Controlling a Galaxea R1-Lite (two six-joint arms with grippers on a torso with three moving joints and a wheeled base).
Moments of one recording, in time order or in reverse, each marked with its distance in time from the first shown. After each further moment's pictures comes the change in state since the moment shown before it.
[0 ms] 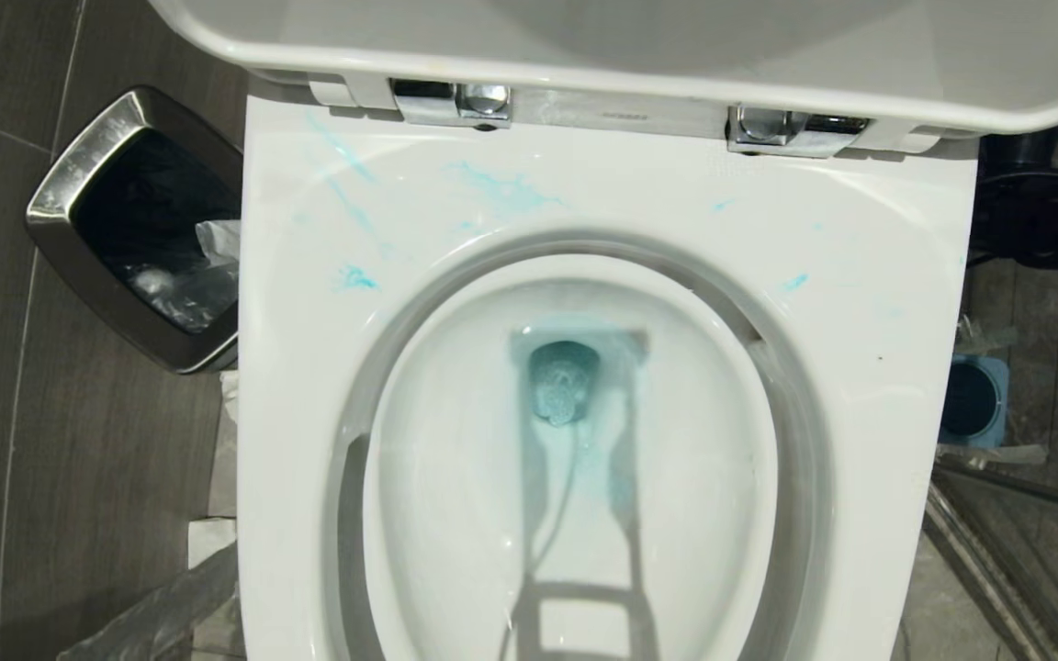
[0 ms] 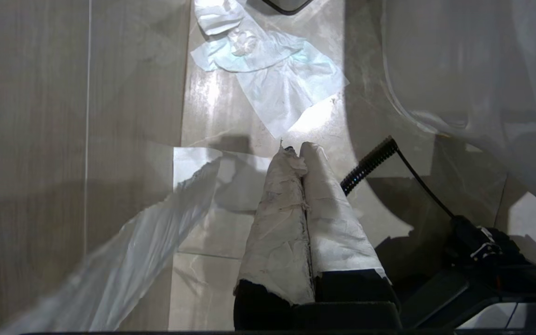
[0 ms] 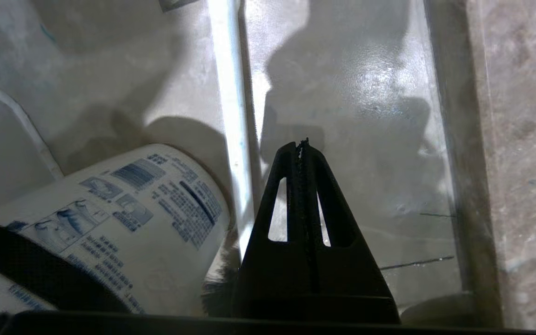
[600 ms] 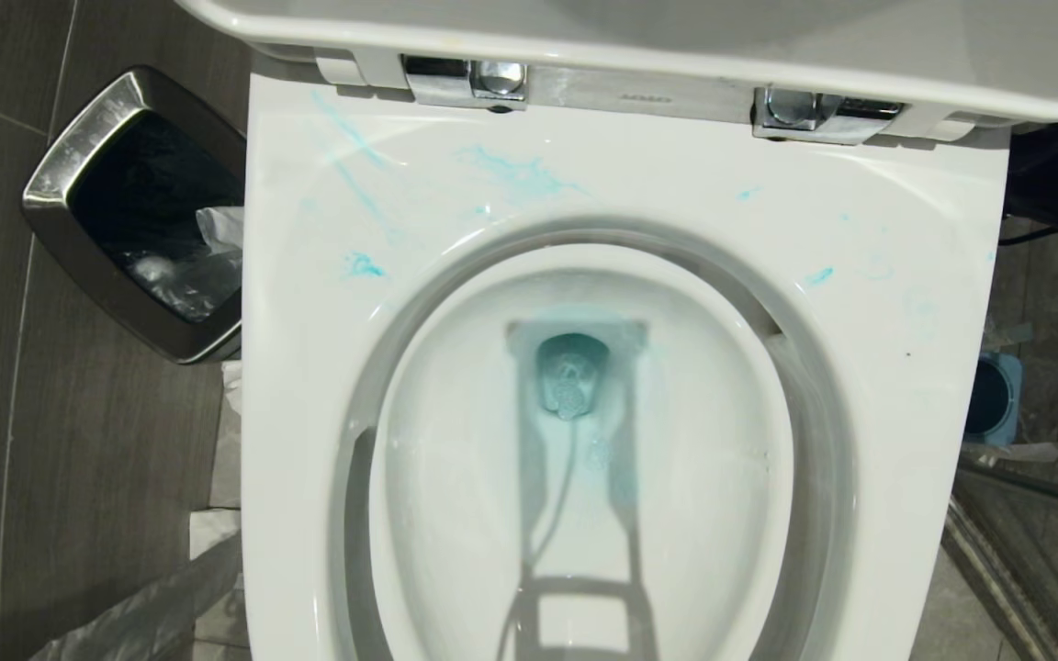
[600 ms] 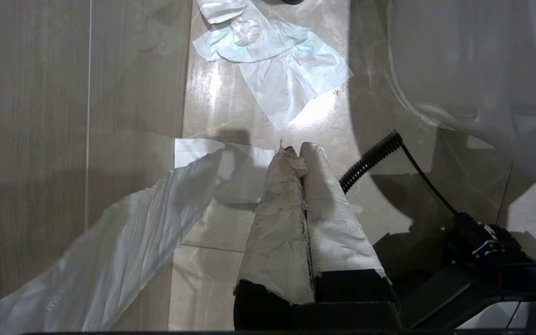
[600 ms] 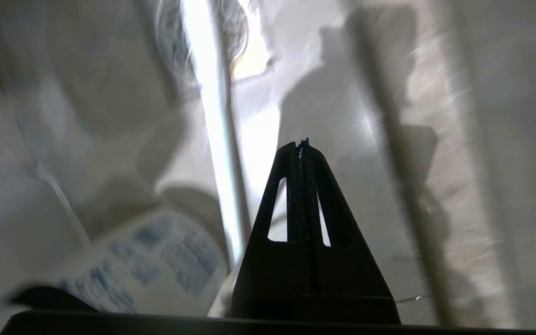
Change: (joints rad) left arm 0.000 0.000 0.000 0.002 0.000 -0.001; right arm -0.086 -0.065 0.000 -0.067 0.035 0.060
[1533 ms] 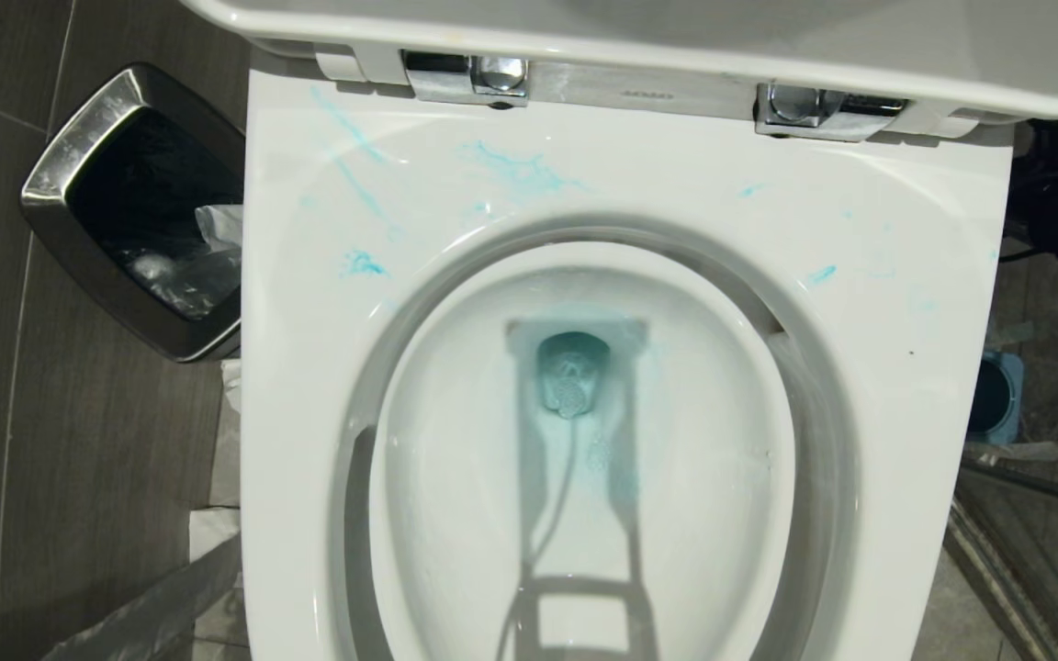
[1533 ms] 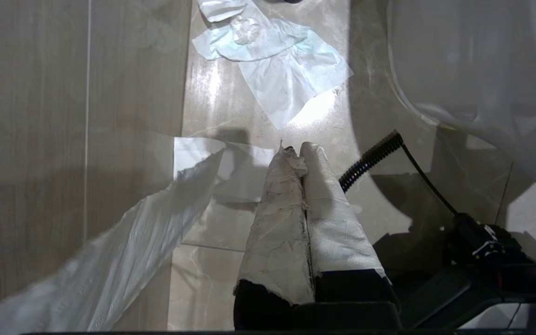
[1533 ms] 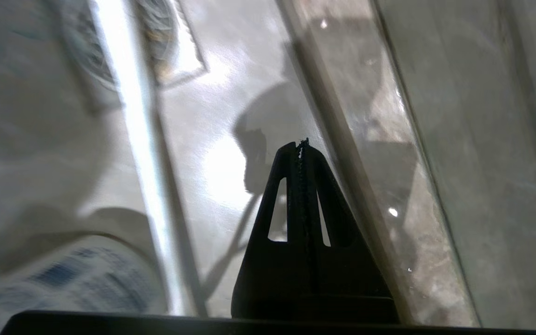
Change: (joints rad) left arm 0.000 0.000 0.000 0.000 -0.001 -0.003; right arm -0.016 0.079 0.001 -0.060 -0.106 -0.013
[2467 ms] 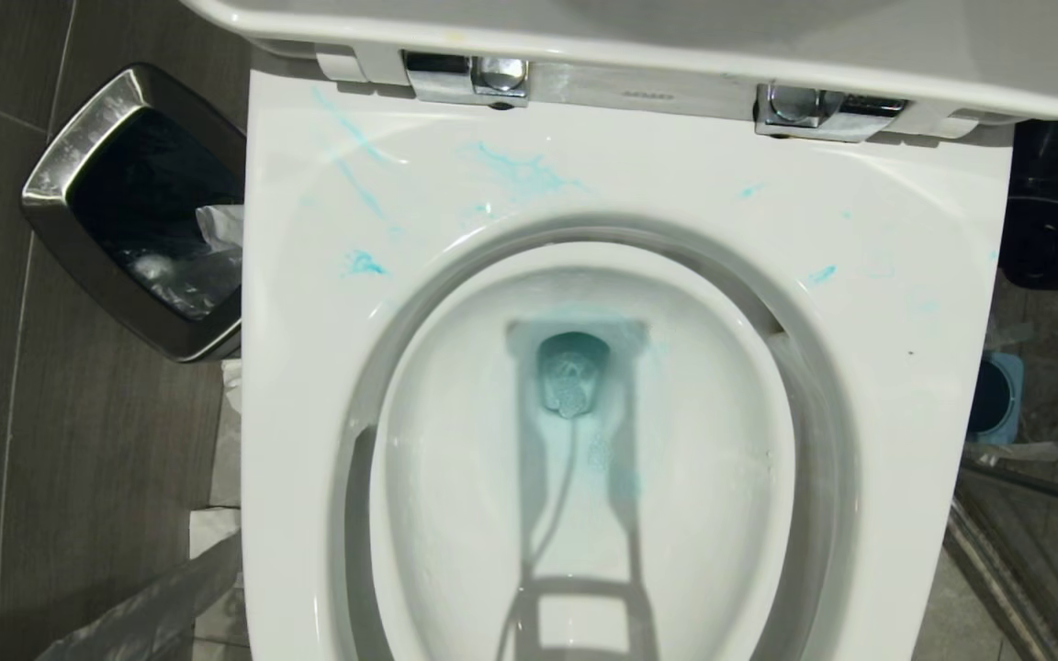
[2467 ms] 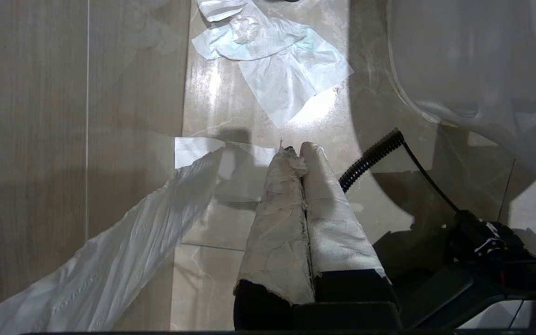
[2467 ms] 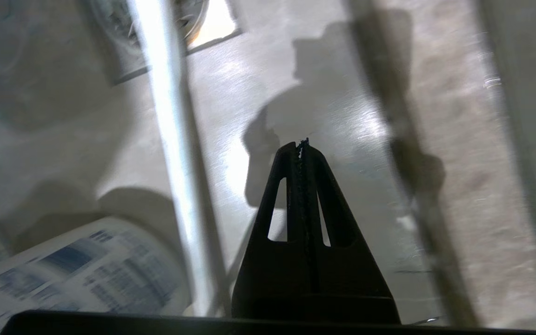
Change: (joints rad) left arm 0.000 0.000 0.000 0.003 -0.001 0.010; right arm 0.053 0.051 0.000 -0.073 0.005 0.006
